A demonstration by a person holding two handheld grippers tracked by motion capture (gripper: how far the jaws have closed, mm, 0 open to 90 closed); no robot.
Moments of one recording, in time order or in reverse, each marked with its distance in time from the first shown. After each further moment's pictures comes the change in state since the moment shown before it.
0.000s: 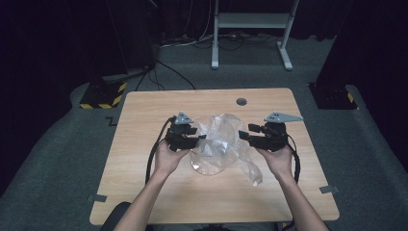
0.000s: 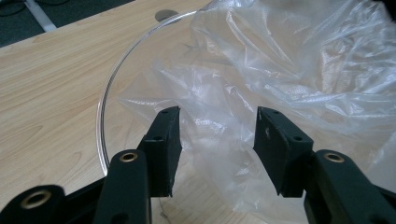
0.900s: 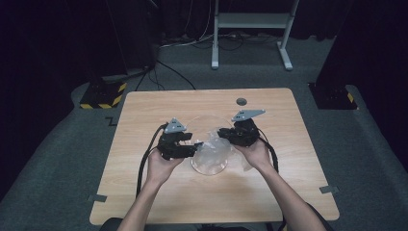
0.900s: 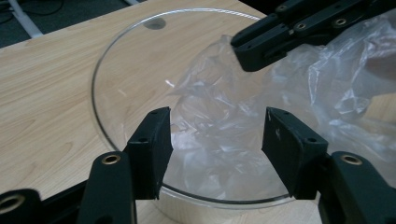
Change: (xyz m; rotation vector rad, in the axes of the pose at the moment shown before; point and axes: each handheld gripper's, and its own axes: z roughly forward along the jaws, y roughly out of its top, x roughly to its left) left arm -0.013 -0.015 -0.031 -0.043 -0.053 0.009; right arm 0.028 0.015 0.069 0.146 0.104 -0.193
